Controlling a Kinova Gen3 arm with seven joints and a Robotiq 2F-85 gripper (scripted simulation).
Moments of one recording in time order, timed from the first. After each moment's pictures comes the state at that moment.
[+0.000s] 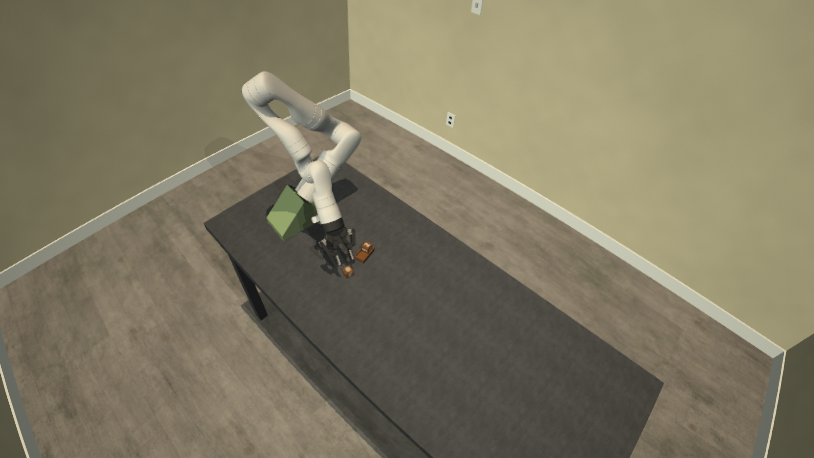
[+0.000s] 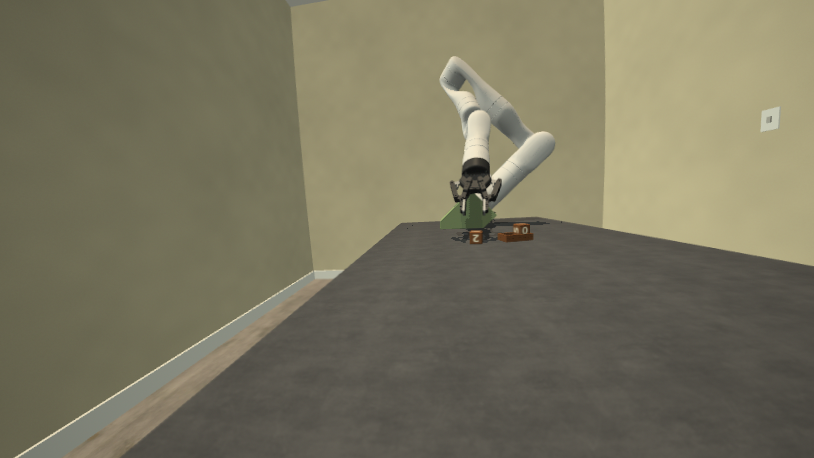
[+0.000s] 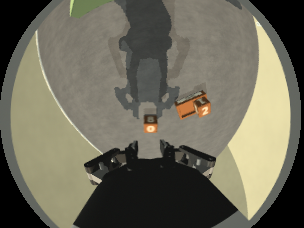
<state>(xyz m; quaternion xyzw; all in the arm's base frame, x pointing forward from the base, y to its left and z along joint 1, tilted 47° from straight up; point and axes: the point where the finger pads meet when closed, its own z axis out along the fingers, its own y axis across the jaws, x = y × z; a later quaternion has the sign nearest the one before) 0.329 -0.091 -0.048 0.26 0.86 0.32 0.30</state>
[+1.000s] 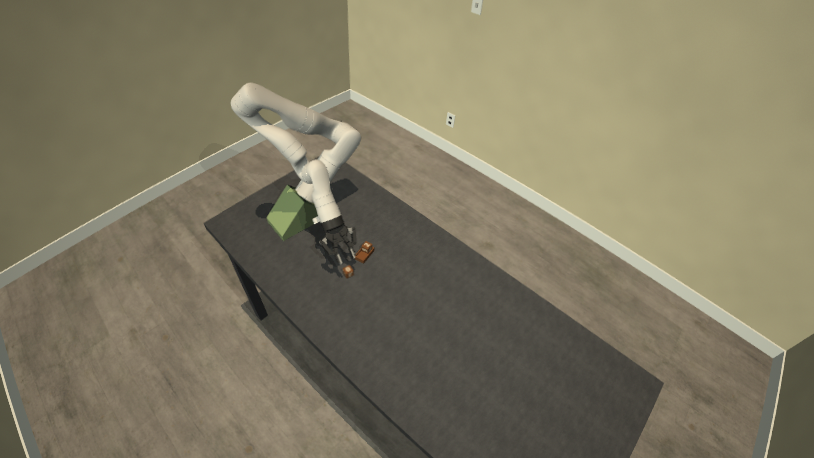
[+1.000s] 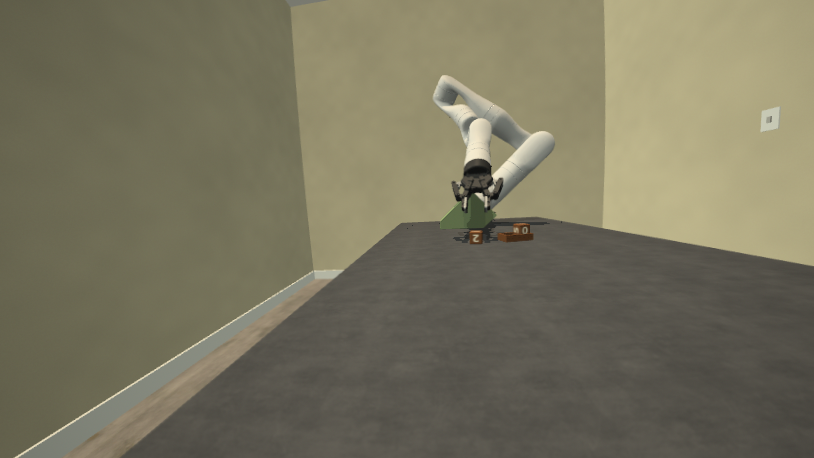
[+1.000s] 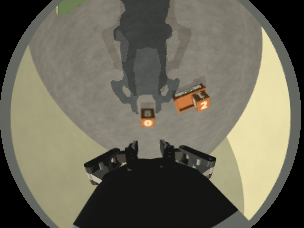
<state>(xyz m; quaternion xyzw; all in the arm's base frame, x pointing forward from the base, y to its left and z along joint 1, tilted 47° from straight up) 0.333 -0.094 -0.040 0.29 0.84 0.31 0.35</state>
